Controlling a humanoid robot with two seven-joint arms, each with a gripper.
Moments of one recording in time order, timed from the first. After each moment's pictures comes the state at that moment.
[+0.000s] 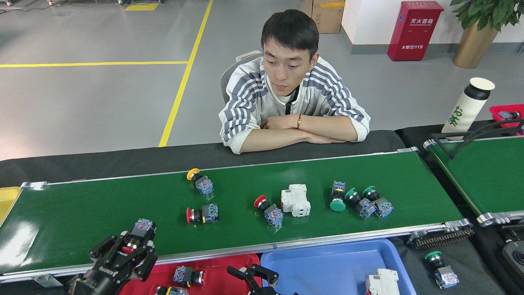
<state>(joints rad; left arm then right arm) 0.25 0.14 0.26 -1.72 -1.40 -0.72 -0.09 0.00 0.06 0.46 -1.58 1.40 -0.50 0.01</state>
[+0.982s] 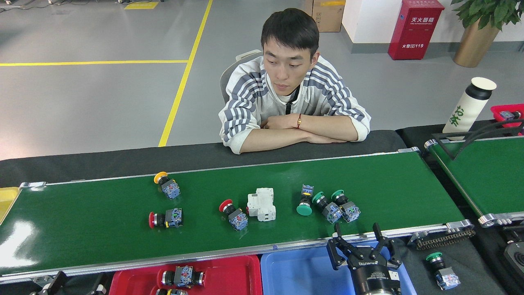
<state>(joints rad) 0.31 0.03 0.58 -1.65 -1.40 -0.50 -0.09 0.01 0.06 0.18 -1.49 1.43 0.12 -0.05</state>
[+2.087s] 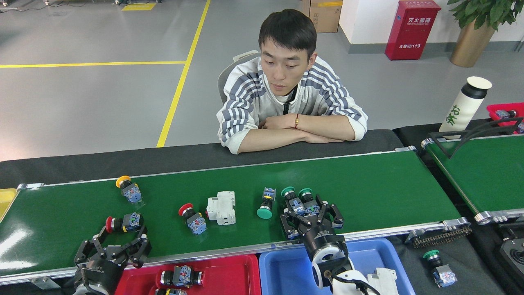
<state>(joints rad) -0.14 0.04 0.33 -1.27 -1.63 -0.34 -0.10 -0.32 0.14 0.37 -1.12 1.43 0.13 0.01</state>
